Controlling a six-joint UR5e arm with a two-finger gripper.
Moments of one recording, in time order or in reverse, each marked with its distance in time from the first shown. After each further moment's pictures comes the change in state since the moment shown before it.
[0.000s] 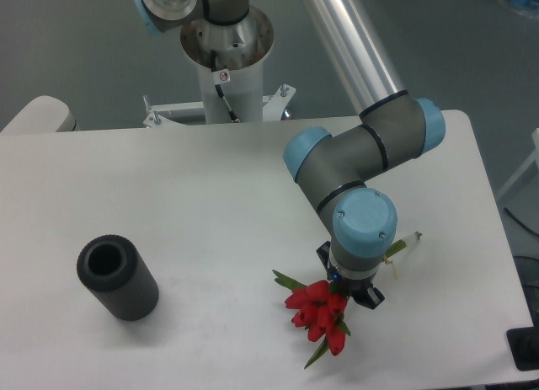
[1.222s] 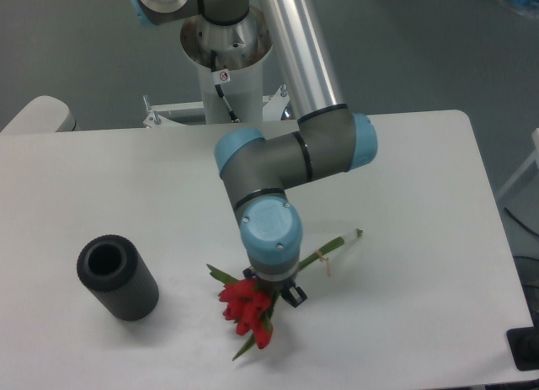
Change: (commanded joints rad) arm -0.184 0.081 -0.189 0.009 0.009 -0.138
